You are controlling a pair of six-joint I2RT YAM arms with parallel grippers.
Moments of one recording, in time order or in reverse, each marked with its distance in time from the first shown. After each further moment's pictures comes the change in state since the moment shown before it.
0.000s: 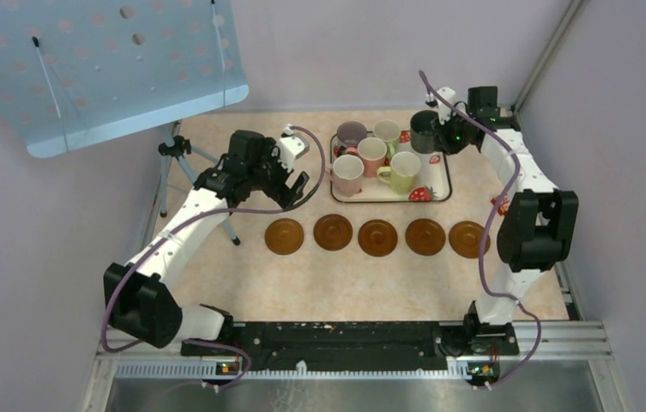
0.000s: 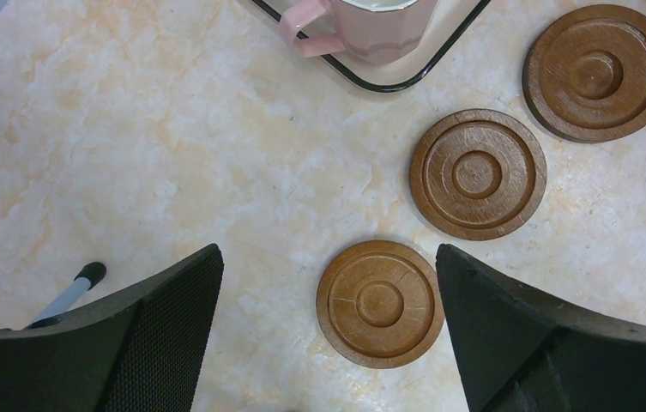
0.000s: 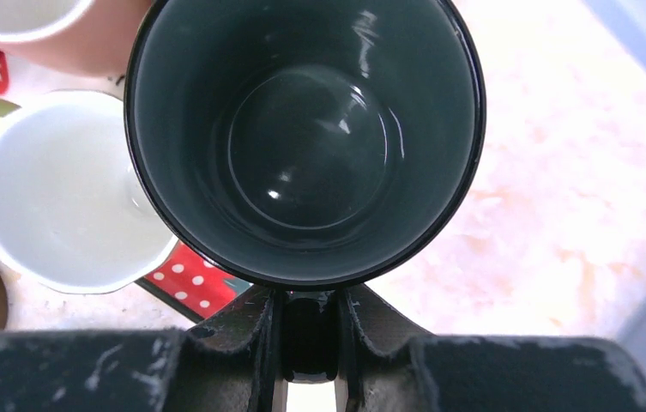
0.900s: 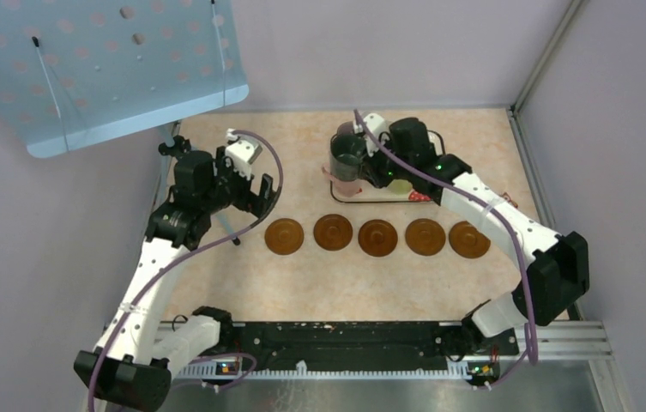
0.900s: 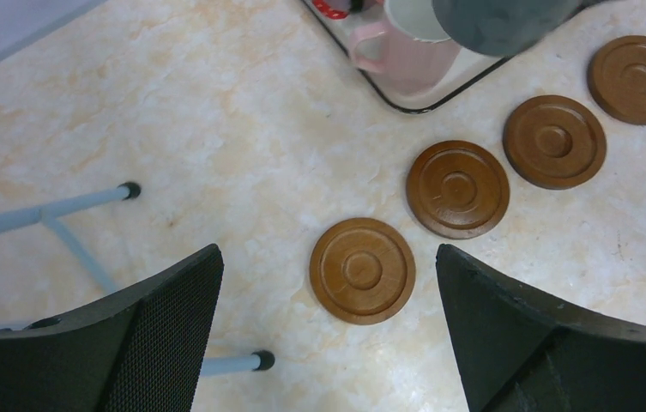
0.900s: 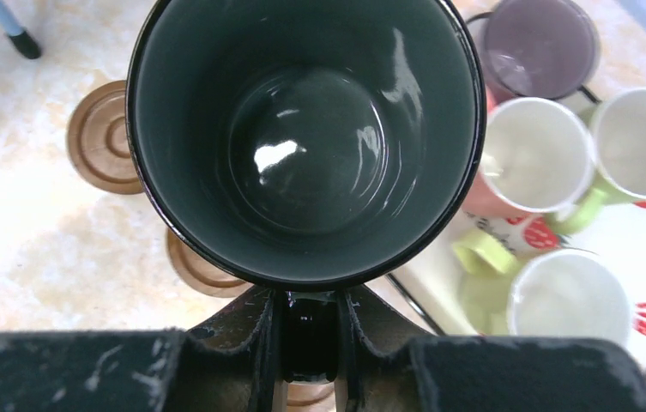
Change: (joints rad) left arm 0.145 -0.378 -0.122 -0.032 0.058 -0.188; right arm 0.567 -0.345 -0.243 0.153 0.159 0.402
